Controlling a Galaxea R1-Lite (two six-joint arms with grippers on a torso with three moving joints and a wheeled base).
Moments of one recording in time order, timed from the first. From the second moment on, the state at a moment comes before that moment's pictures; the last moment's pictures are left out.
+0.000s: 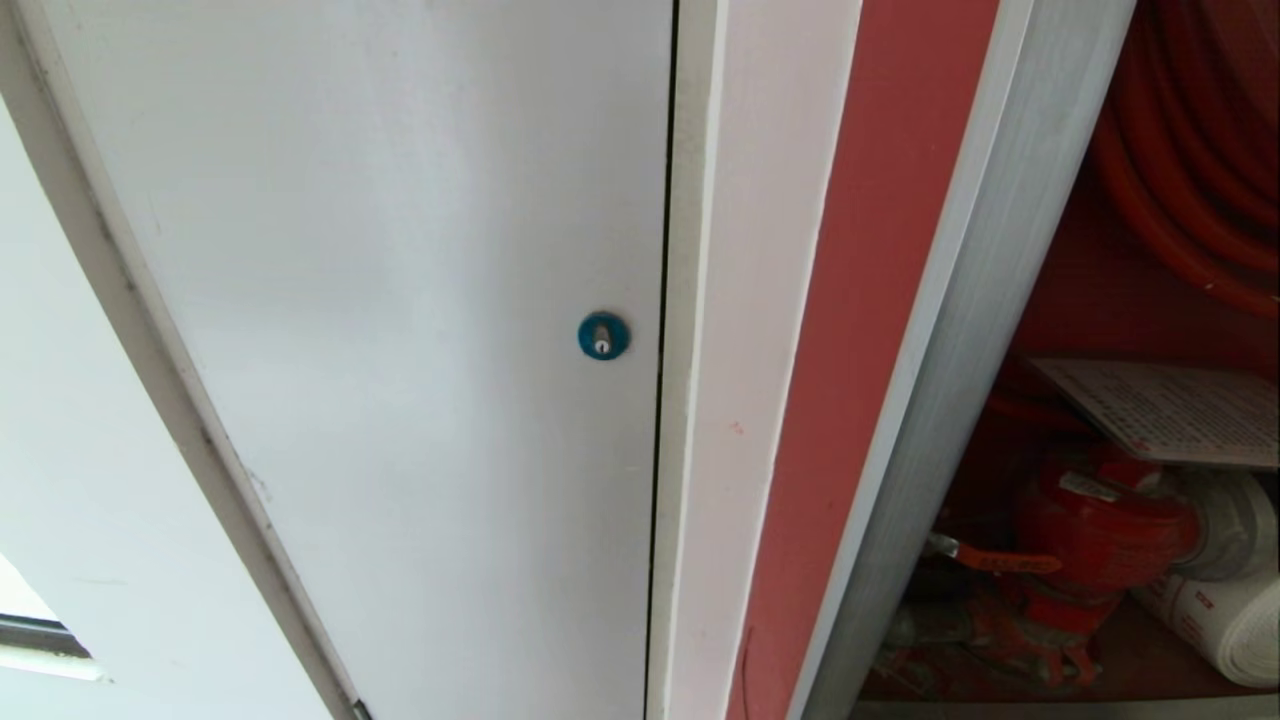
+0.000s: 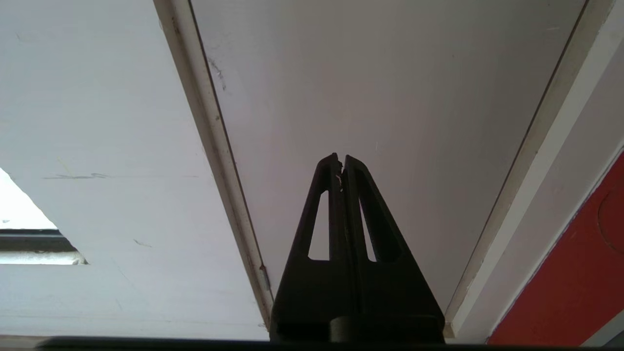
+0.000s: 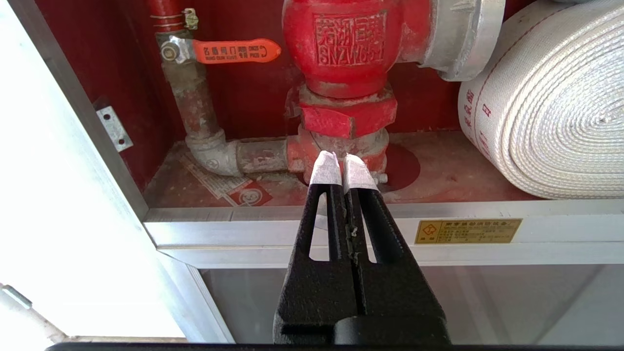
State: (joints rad) left arm 0.00 0.00 0.00 -0.01 -0.03 0.04; right arm 0.00 0.00 0.00 -0.01 -0.03 0.08
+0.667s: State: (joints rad) left arm 0.00 0.00 0.00 -0.01 -0.03 0.04; right arm 0.00 0.00 0.00 -0.01 -0.03 0.08
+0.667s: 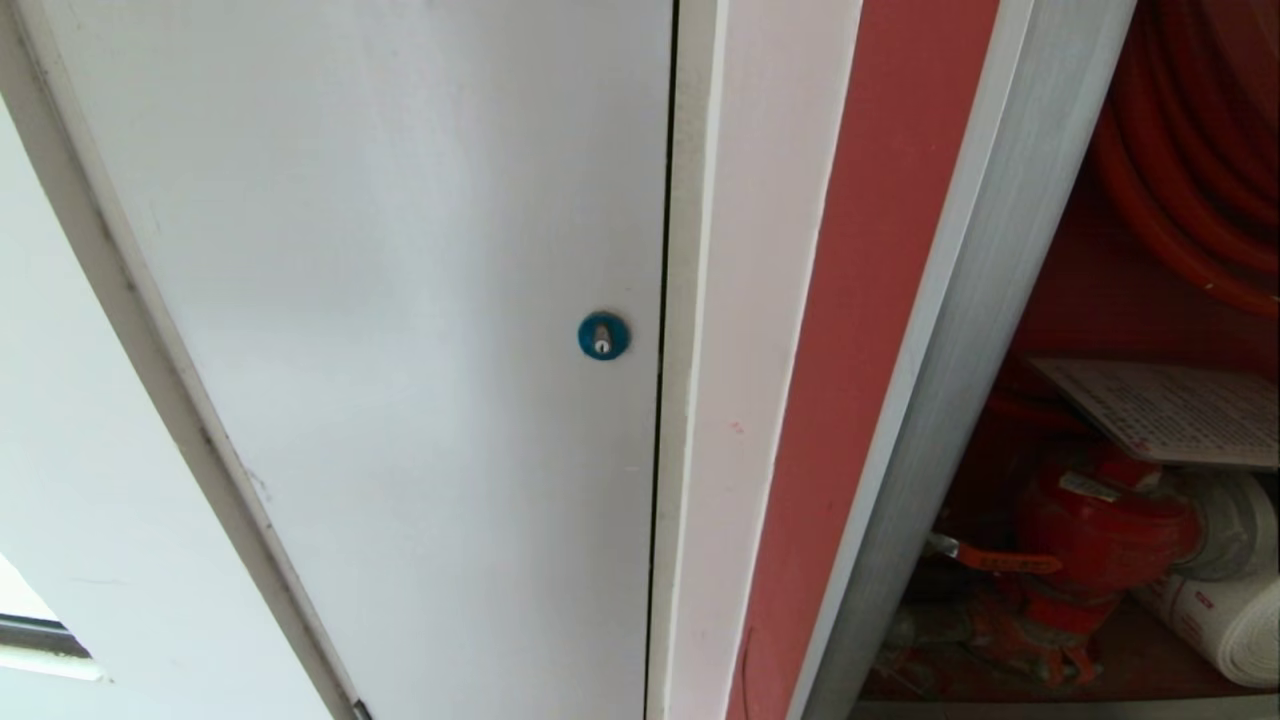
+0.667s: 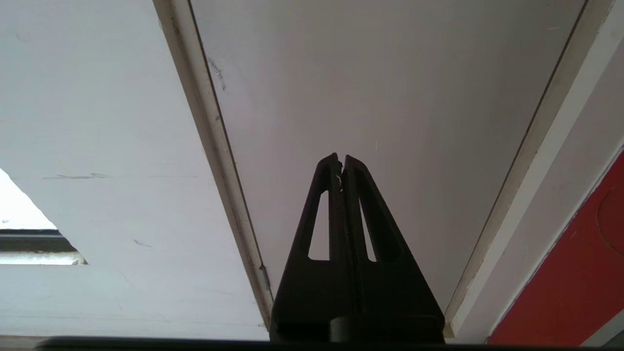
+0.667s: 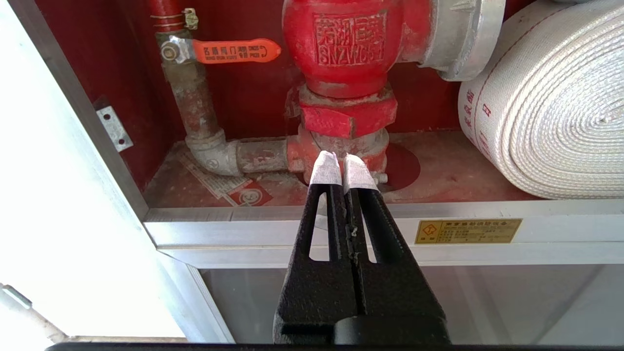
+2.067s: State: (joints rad) left arm 0.00 0.00 0.00 -0.01 -0.03 0.04; right arm 0.00 0.00 0.00 -0.01 -0.03 0.08
